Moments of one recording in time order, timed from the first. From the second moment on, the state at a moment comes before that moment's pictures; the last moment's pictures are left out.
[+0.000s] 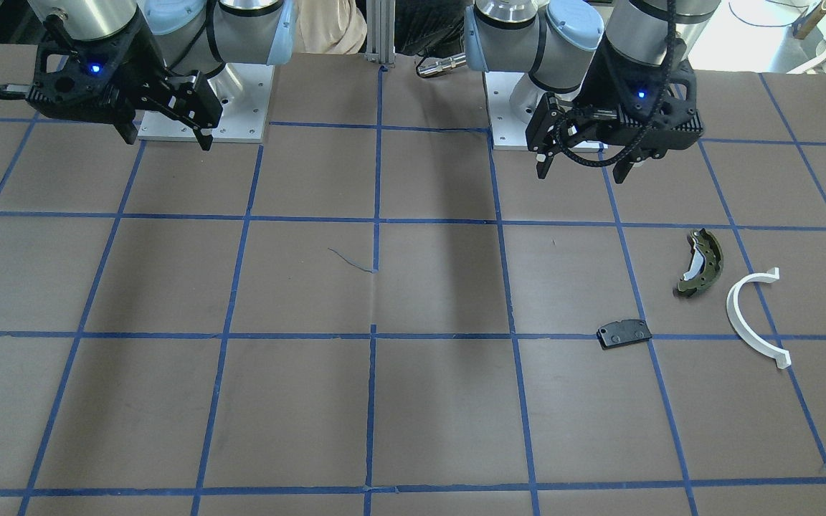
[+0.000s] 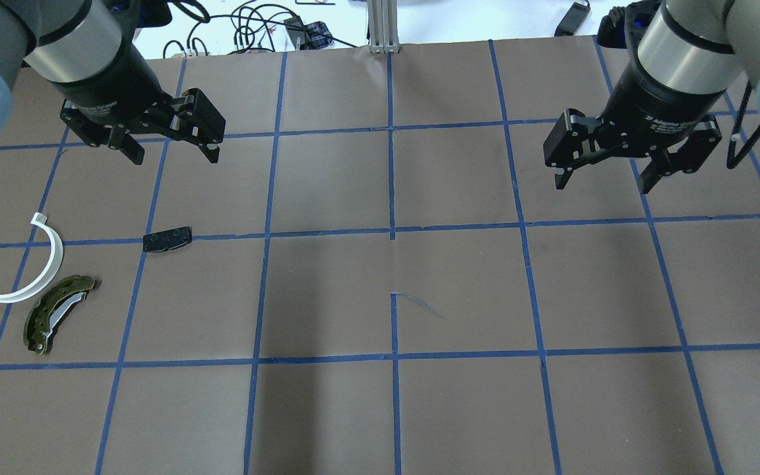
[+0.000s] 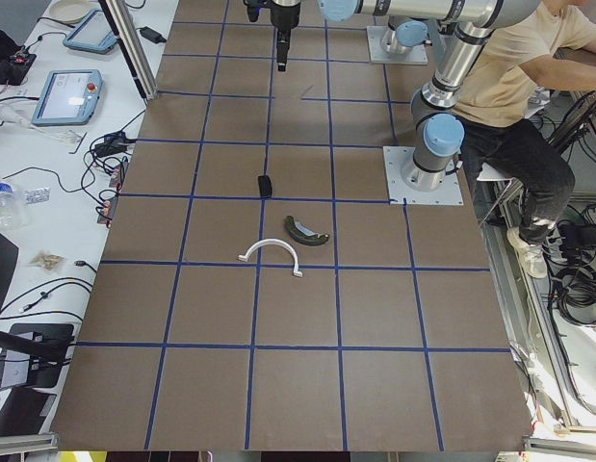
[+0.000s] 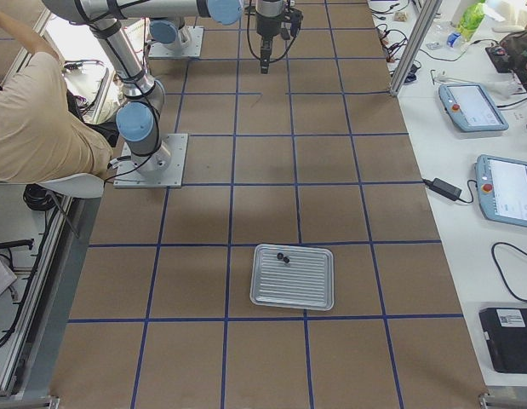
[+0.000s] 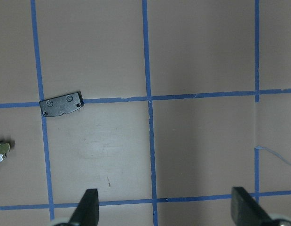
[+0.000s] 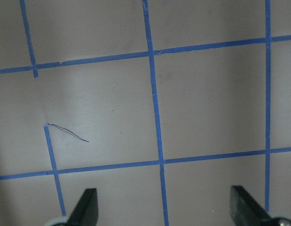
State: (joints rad) left arm -1.57 -1.52 -1.57 -1.55 1.56 0.04; right arm 1.55 -1.68 1.64 -1.49 -1.55 0.08
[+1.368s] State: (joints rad) left arm -1.57 -1.52 -1.58 -1.55 1.56 0.04; right arm 1.55 -1.68 1.66 -1.49 -1.54 0.07
